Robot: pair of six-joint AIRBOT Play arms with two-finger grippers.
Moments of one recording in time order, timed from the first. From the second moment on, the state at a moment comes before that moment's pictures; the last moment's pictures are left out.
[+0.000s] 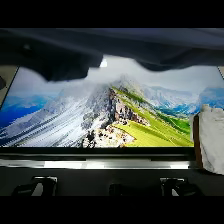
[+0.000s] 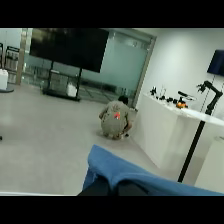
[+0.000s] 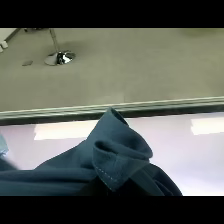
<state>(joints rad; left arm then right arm) 0.20 -0.56 1.54 1.01 -0.82 -1.50 0.16 -0.72 1.64 -1.68 1.09 1.77</state>
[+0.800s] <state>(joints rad) 0.15 -0.90 1.11 1.06 -0.77 -1.41 0.16 -0.88 0.99 -1.60 1.30 1.88</state>
